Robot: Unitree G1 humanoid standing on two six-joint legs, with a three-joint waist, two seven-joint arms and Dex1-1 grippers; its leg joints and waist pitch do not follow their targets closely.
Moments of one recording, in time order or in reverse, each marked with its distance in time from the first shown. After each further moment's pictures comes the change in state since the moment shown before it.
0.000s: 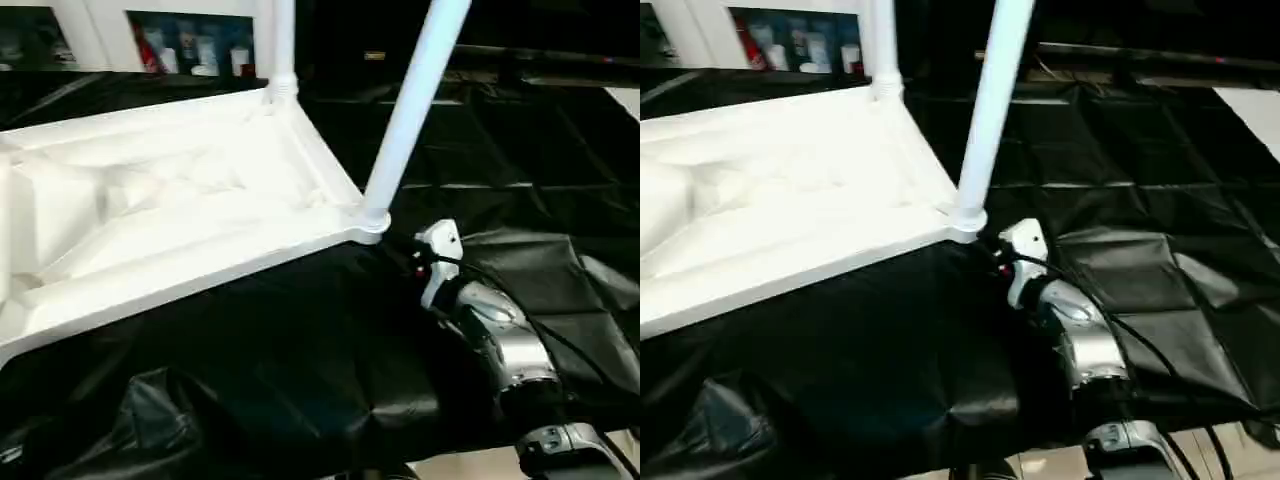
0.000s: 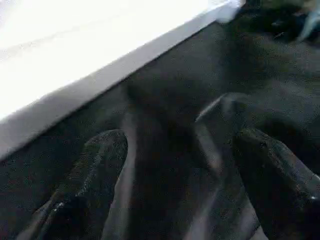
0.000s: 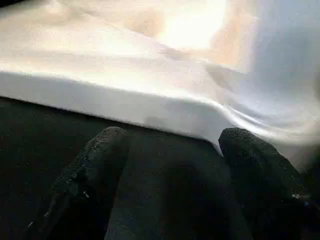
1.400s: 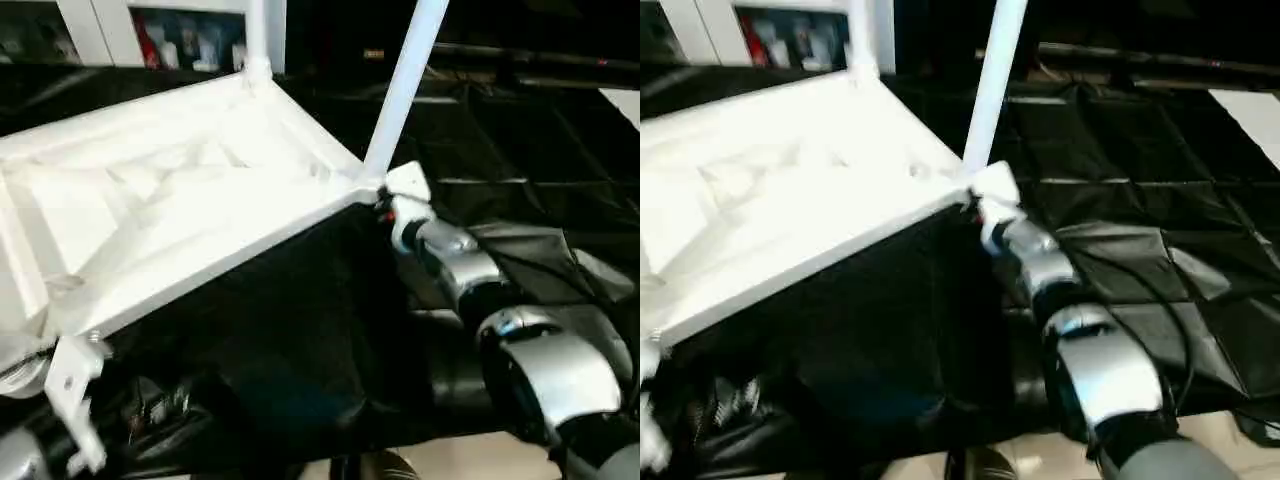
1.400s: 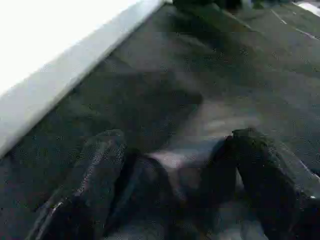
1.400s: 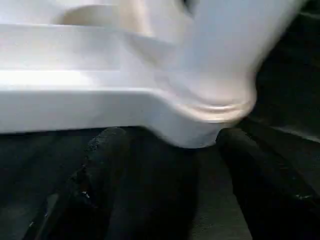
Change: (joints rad) left arm -0.024 -0.182 -0.376 -0.124 0.186 -0.151 0.275; right arm -0.568 0.044 -0.052 0.773 -0.212 -0.095 -0.524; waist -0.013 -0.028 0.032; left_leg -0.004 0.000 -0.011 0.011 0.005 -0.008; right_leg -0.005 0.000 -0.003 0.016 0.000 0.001
